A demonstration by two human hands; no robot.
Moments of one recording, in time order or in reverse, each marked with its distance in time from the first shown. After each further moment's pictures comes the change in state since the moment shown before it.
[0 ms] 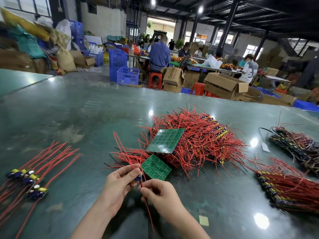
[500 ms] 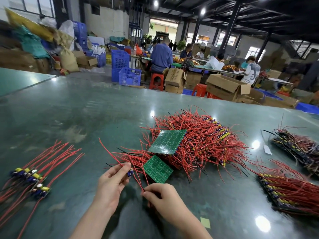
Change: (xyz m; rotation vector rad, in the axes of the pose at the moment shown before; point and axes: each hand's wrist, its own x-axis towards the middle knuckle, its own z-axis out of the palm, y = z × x) left_hand 0.009 0.002 -0.014 -0.077 0.216 0.070; right_hand -0.001 -0.003 -0.006 -0.291 -0.037 -0.056
